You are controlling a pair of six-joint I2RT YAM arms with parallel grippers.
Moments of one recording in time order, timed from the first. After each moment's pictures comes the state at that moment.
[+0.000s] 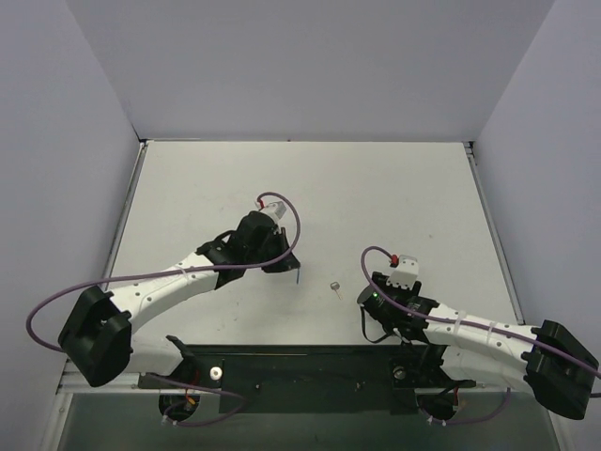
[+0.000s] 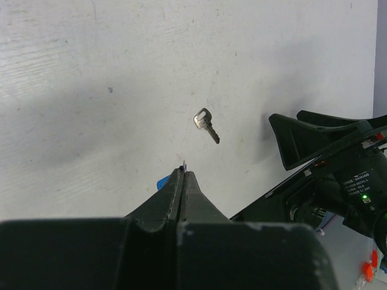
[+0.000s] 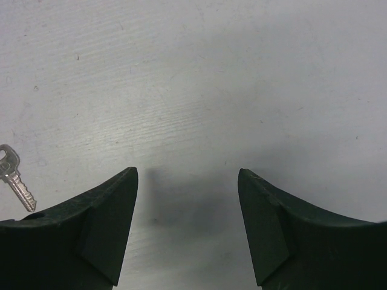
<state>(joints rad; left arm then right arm) -0.77 1.29 0.86 -0.27 0.07 -0.76 0.96 0.96 0.31 -0.44 0.81 0.99</state>
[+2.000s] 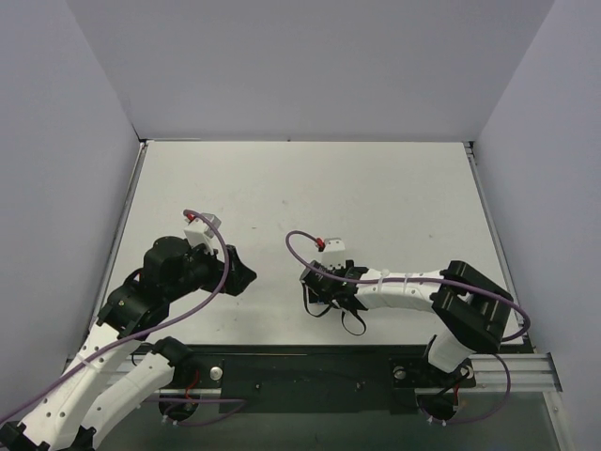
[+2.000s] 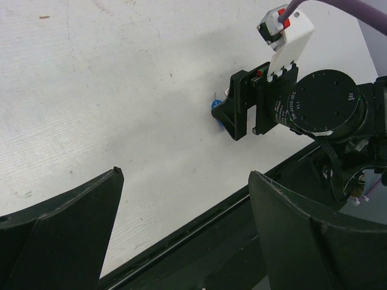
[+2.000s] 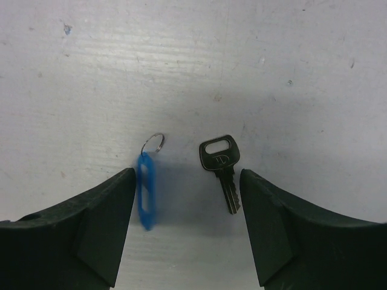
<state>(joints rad) -0.55 0.64 0.81 -0.68 0.15 -0.44 1.04 1.58 0.76 -0.31 0.53 0.79</state>
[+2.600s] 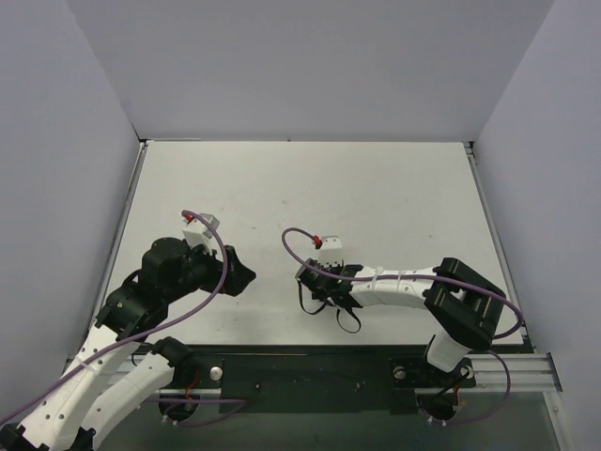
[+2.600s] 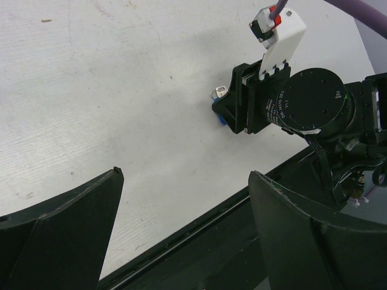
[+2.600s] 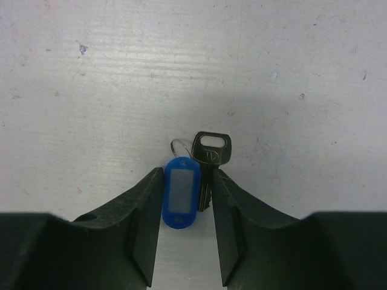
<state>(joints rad) -0.55 0.63 0.81 -0.68 0.15 -0.44 1.04 1.63 0.80 -0.29 0.54 0.81</state>
